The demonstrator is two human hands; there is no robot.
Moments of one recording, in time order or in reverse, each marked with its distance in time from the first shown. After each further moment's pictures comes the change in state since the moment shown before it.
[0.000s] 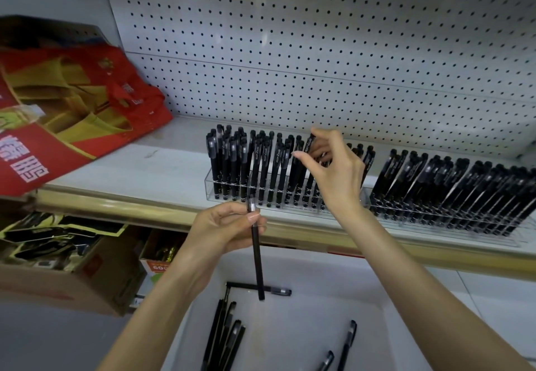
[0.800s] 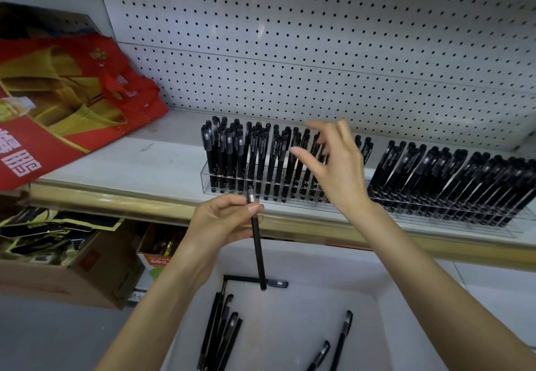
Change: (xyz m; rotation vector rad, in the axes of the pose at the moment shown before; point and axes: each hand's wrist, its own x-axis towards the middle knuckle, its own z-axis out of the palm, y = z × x) left_hand 0.003 -0.002 0.006 -0.008 0.034 -0.002; right_hand 0.004 -0.005 -0.018 -0.055 -0.203 0.010
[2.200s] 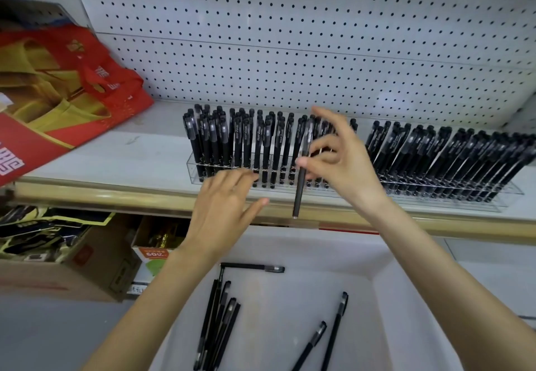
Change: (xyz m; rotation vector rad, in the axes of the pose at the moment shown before) left_hand 0.033 -0.031 0.006 1.469 0.099 0.789; right_hand -0.022 -0.017 -0.048 0.605 -0.269 0.473
